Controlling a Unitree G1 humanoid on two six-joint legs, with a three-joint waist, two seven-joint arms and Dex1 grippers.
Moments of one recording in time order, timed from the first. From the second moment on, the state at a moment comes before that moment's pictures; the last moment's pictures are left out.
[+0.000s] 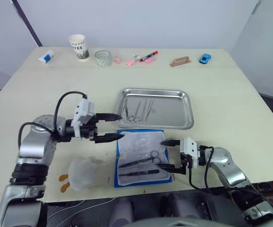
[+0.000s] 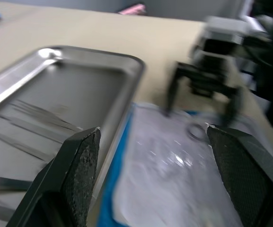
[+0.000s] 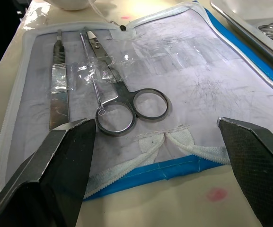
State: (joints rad) left arm -0.32 0.81 0.07 0.10 -0.49 0.21 -1.54; right arm -0.16 -0.40 0.34 0.13 0.18 -0.10 1.09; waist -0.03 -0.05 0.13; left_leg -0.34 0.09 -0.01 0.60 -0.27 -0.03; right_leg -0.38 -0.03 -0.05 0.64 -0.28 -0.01
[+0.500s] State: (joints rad) left arm -0.22 0.91 -0.02 0.14 -0.59 -0.01 -1.56; right arm -0.03 -0.50 0.29 -0.07 0.25 -0.04 1.08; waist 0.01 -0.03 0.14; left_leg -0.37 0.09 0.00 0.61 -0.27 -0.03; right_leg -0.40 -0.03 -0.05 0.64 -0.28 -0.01
